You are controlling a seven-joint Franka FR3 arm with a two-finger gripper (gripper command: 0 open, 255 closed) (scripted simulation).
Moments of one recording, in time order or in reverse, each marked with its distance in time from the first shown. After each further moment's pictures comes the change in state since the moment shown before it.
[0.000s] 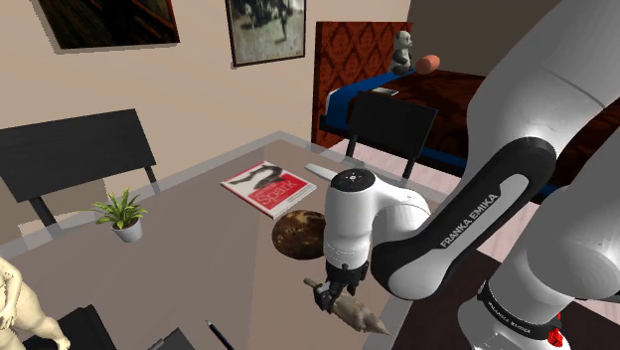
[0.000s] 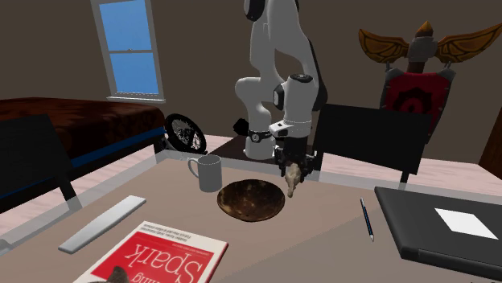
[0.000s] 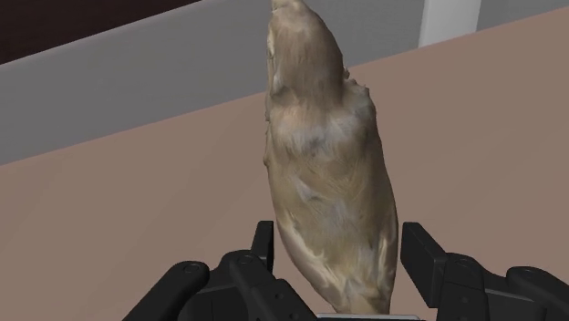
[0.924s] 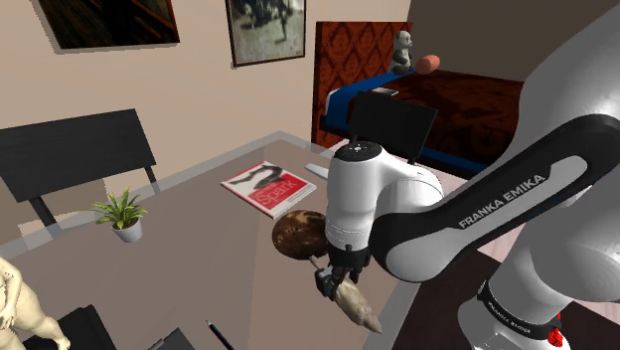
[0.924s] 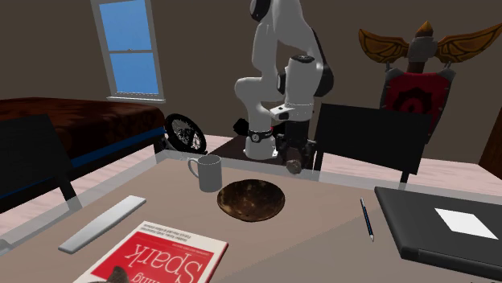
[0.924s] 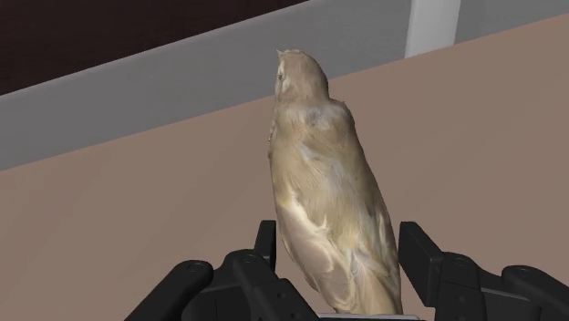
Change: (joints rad) arm 0.078 -0.201 -0.059 0.023 0.159 -0.204 -0.116
